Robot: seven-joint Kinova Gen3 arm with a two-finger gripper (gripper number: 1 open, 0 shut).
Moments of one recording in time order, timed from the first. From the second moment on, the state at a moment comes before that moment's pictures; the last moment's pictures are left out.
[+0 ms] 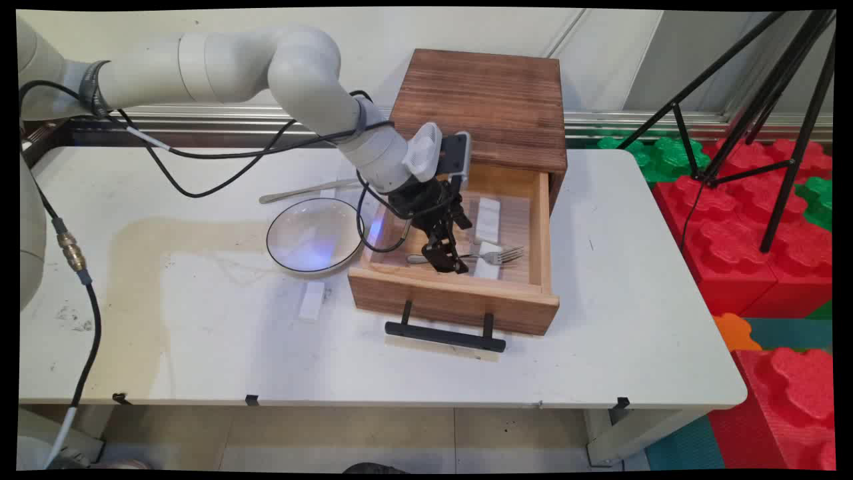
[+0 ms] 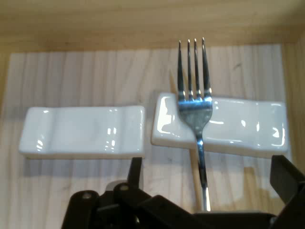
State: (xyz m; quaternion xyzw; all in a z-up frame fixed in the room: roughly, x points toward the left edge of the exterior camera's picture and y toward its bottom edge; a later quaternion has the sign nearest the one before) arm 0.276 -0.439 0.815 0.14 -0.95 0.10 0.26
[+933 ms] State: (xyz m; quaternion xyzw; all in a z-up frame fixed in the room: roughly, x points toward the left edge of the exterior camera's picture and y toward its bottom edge) arm 0.309 -0.408 0.878 0.14 -0.94 0.13 0.29
